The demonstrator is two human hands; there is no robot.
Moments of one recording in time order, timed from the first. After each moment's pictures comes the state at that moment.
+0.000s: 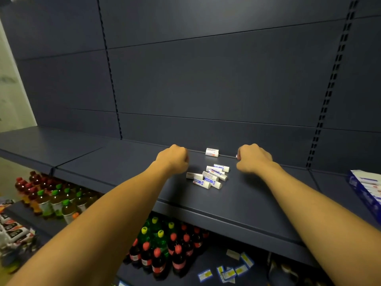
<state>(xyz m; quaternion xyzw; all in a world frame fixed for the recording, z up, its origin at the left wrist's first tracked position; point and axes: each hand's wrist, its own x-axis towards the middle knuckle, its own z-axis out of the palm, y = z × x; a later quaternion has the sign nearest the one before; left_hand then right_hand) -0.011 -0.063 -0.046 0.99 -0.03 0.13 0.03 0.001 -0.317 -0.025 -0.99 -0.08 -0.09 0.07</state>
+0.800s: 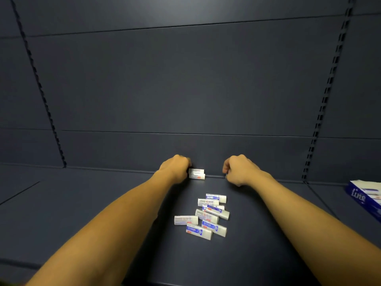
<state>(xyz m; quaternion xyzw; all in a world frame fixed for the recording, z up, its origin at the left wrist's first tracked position) 0.170 -0.076 -0.057 0.98 -0.17 0.06 0.04 0.117 -0.300 -0.039 -0.99 -0.03 -0.04 0.14</state>
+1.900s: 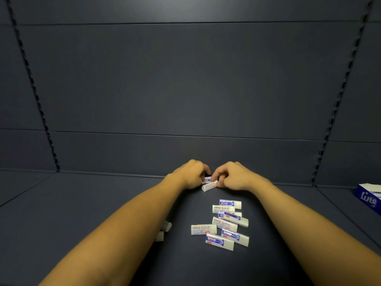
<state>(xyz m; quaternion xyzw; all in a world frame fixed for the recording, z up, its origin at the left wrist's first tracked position) 0.190 -0.077 -0.065 0.94 -0.31 0.01 0.13 0.137 -0.264 -0.053 -0.96 -0.10 0.00 0.26</state>
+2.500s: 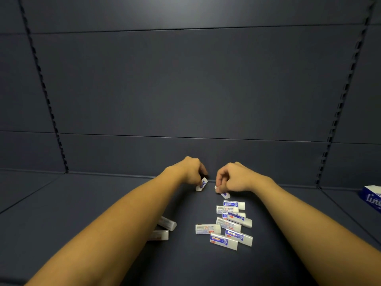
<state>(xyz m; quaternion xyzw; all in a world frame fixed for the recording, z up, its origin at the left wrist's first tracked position) 0.185 -0.063 -0.043 0.96 -0.25 -0.02 0.10 0.134 -0.258 -0.046 -0.96 -0.15 0.03 0.23</state>
